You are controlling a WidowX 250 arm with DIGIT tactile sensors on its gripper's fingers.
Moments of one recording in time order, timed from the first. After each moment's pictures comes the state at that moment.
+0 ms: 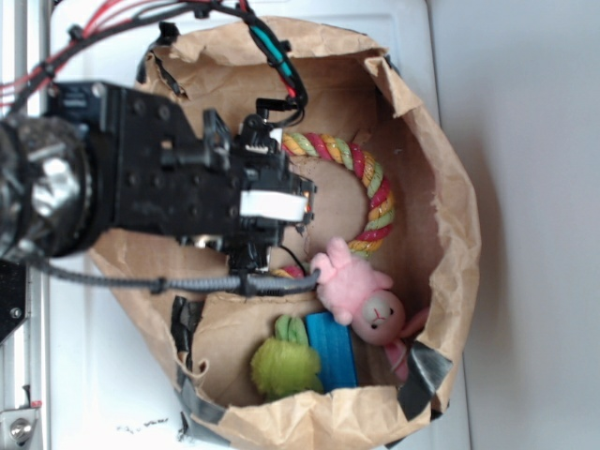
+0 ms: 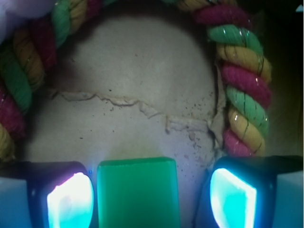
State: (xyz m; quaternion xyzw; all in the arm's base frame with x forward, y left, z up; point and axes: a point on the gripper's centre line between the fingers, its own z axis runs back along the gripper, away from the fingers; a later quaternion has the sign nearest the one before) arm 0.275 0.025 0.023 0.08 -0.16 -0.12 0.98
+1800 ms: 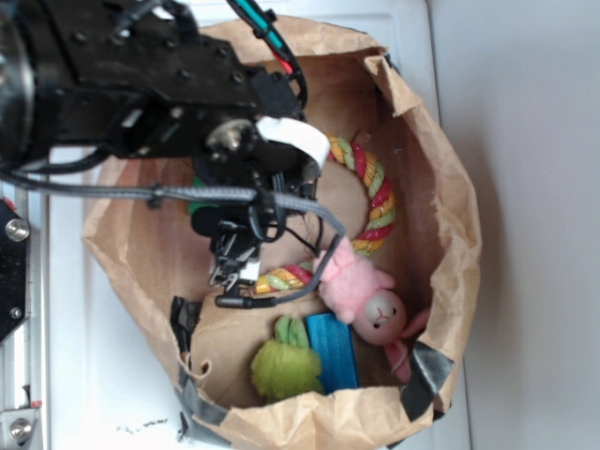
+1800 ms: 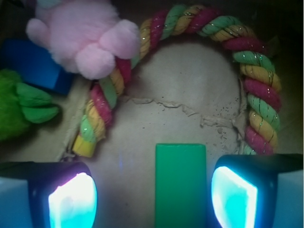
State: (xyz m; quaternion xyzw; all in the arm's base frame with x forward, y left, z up) arm 0.271 0.034 0.064 -0.04 -0.14 -0.10 0.98
